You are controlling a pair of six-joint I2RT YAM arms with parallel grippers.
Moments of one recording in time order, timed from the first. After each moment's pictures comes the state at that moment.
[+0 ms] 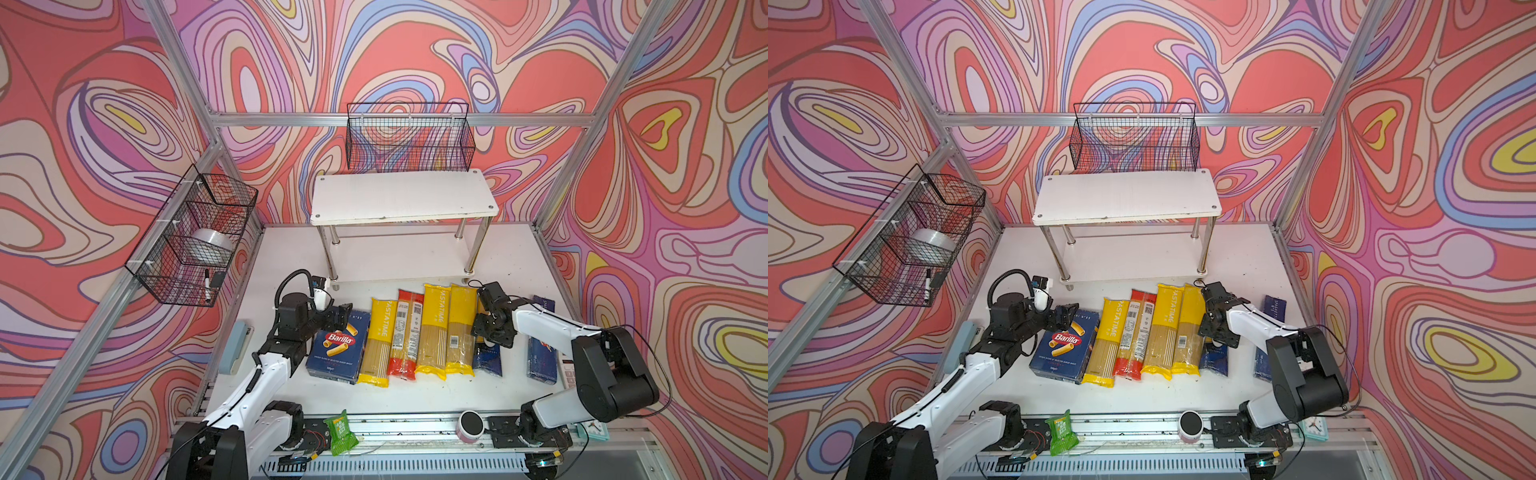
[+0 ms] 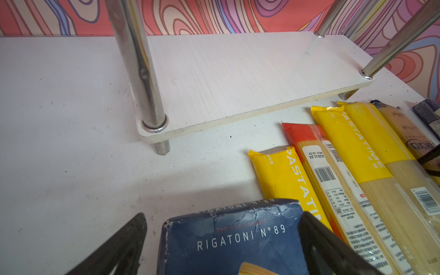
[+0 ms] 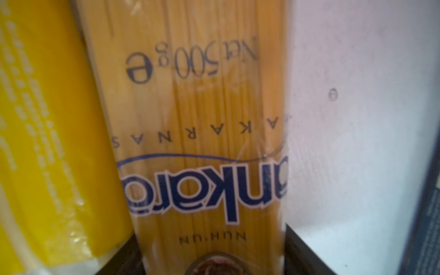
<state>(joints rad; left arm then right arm) -0.14 1.01 0.43 0.07 0.28 -0.06 0.26 1.50 0.75 -0.61 0.13 0.64</state>
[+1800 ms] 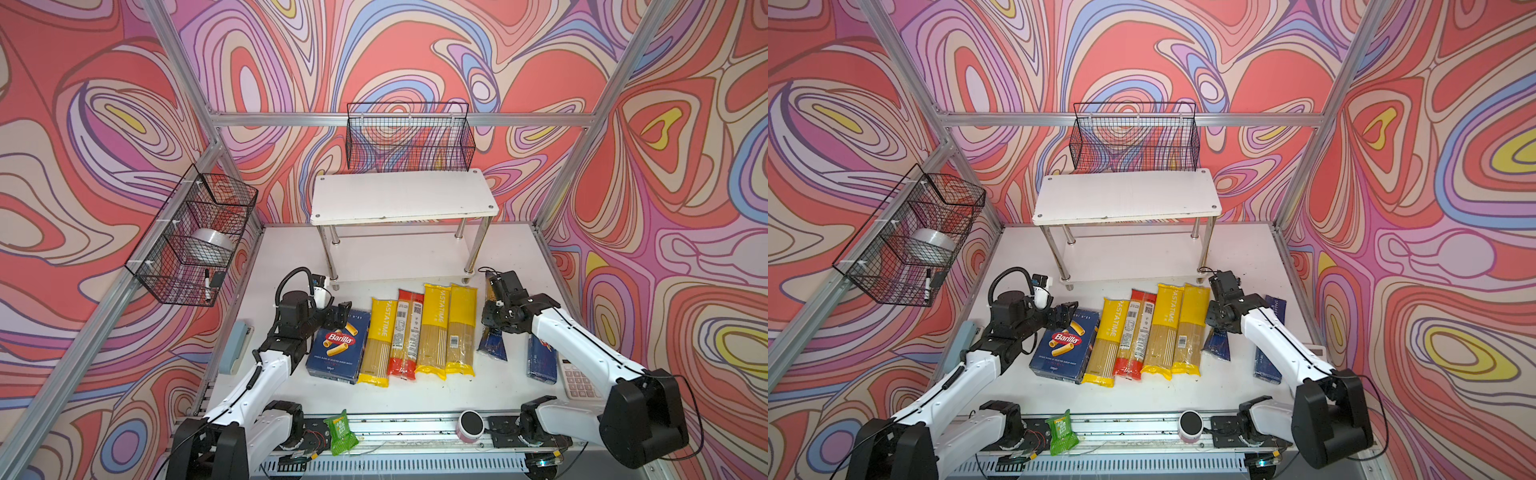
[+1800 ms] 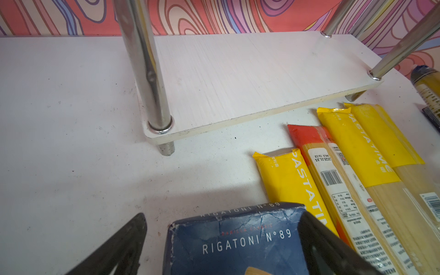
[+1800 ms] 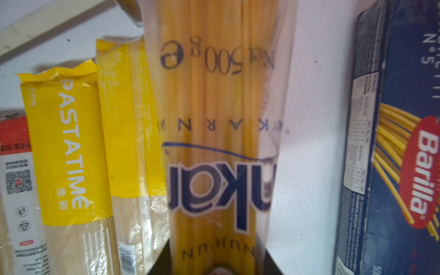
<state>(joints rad) -0.14 1.02 0.44 0.06 0.26 -0.06 0.26 1.24 0.86 -0.77 0.16 0.56</state>
